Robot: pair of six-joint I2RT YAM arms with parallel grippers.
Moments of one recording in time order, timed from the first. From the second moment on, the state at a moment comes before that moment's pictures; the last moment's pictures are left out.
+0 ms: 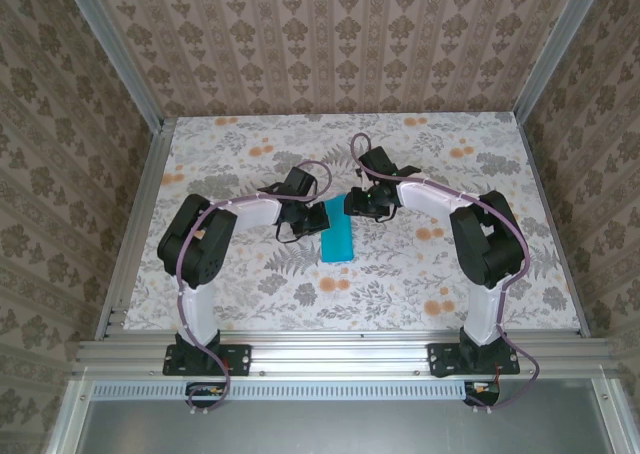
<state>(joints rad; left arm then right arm) -0.61 1.94 1.15 -0.28 0.35 -0.75 0.46 1.91 1.32 -0.51 -0.24 0.50</state>
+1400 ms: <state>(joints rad) -0.62 1.96 1.19 -0.32 0.34 -0.75 0.42 1.93 1.10 -0.35 -0.56 0.56</state>
